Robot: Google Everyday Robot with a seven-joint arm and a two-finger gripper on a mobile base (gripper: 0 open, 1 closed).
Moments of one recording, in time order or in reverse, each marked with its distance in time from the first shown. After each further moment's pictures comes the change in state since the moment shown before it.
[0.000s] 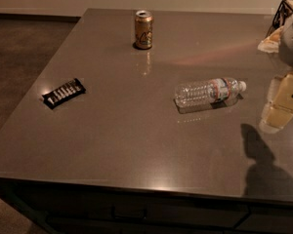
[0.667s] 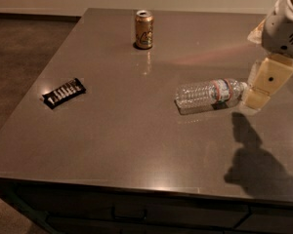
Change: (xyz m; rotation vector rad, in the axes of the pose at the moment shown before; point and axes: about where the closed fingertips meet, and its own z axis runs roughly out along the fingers) arm -0.022 -0.030 0.010 0.014 -0.035 0.061
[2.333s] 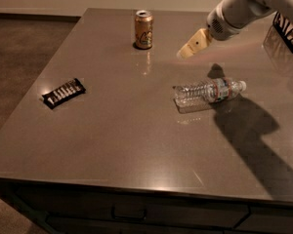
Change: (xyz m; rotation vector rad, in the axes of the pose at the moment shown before) arm -0.080 -0.181 0.124 0.179 -0.266 0.522
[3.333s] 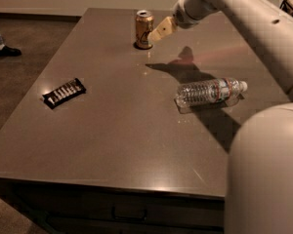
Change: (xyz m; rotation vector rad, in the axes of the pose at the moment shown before) arm -0.100 -0.011 0.085 0.032 -0.137 0.016
